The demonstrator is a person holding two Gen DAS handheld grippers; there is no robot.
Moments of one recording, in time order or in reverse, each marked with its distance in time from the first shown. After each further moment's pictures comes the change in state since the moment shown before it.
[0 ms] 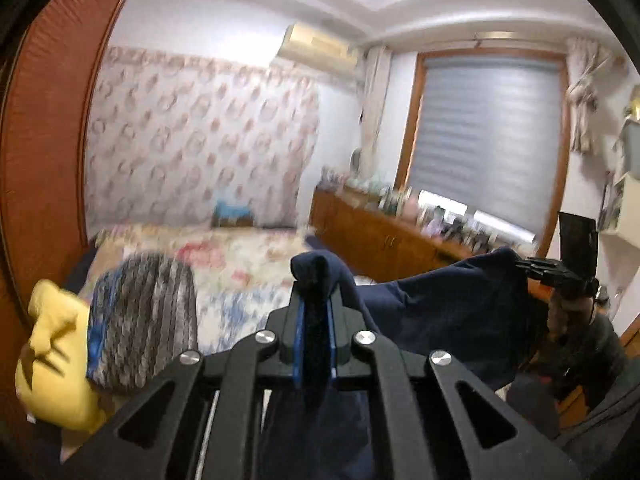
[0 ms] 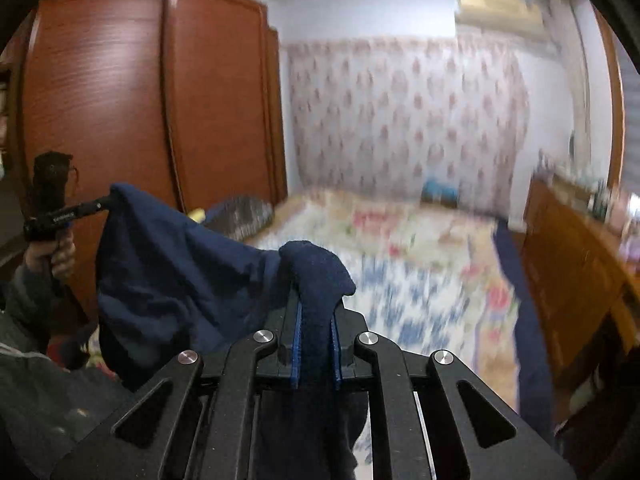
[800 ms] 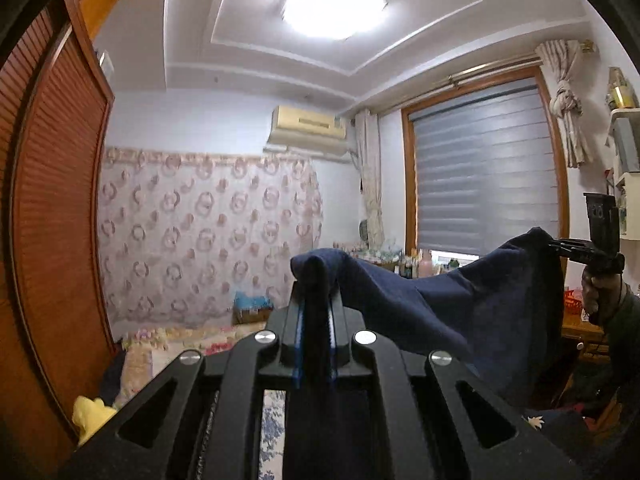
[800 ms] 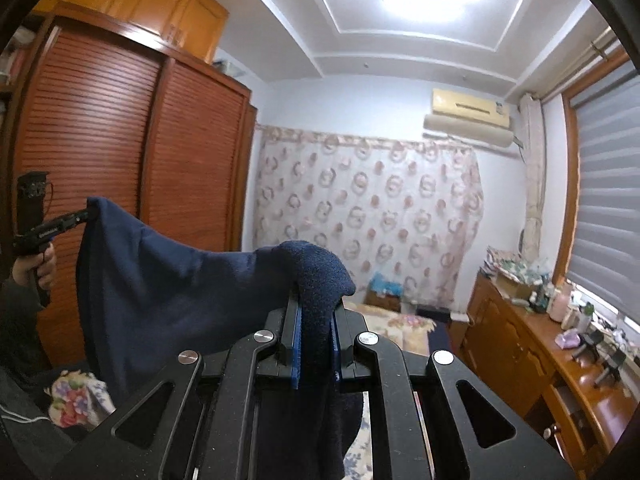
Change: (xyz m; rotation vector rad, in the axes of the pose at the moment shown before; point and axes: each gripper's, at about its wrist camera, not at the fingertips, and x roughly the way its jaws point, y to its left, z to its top) left arm -0.023 0.003 0.126 0.149 -0.200 0.060; right arm -0.096 -0.032 0.119 -0.060 -0.184 -0.188
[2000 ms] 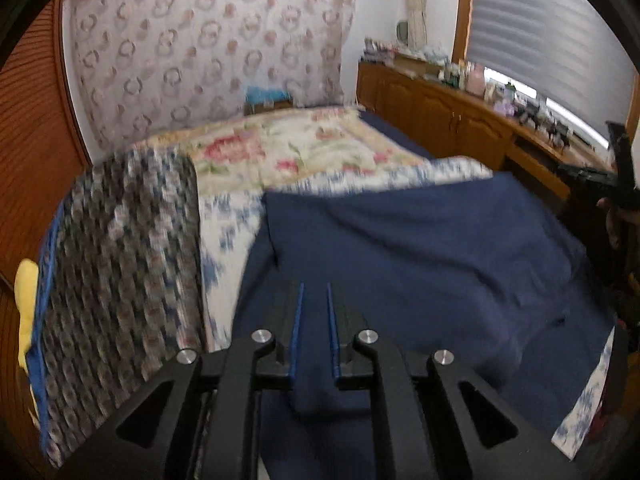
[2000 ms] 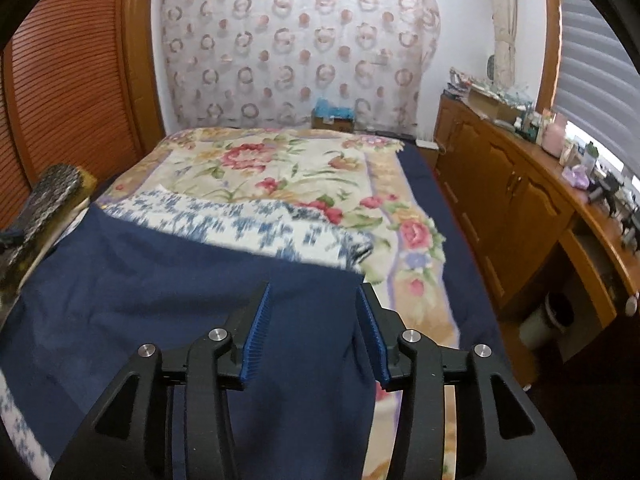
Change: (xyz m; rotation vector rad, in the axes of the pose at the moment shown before) left arm 0.251 0.031 -0.281 -0.044 0.739 0.079; right arm 0.285 -0.092 -0.258 0.200 0.556 -0.154
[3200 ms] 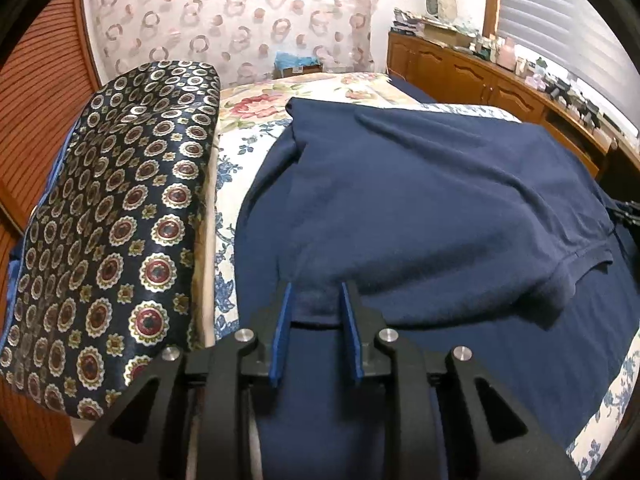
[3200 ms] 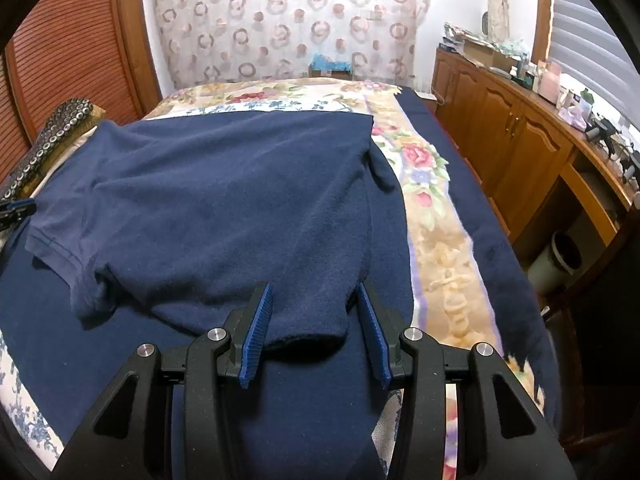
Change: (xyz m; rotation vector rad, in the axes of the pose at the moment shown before) left arm 0.022 -0.008 -0.071 -0.057 0.074 0.112; right arm 0.000 0.015 -0.112 0.049 0.121 -0.007
